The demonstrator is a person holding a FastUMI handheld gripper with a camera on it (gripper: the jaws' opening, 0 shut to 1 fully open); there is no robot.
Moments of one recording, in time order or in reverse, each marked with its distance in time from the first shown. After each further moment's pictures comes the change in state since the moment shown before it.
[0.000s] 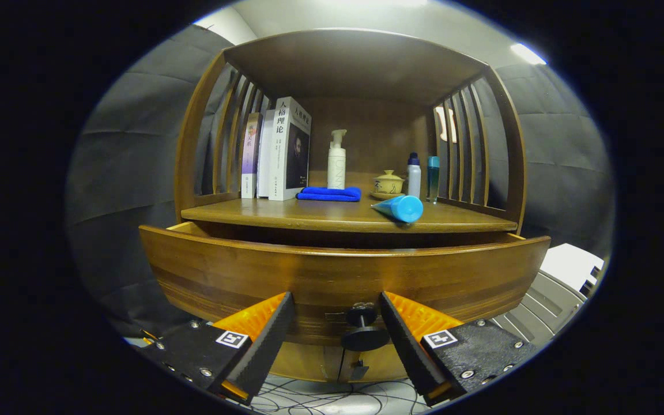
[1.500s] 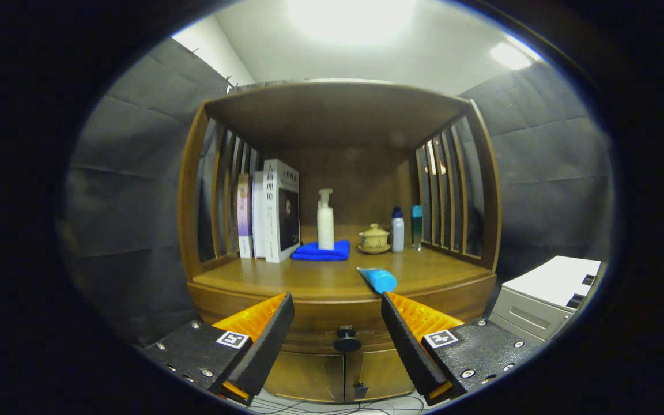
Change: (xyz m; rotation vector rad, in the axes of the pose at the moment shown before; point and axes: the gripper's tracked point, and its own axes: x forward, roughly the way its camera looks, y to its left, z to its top) arm -0.061 -0.014 0.118 0.075 -0.216 -0.041
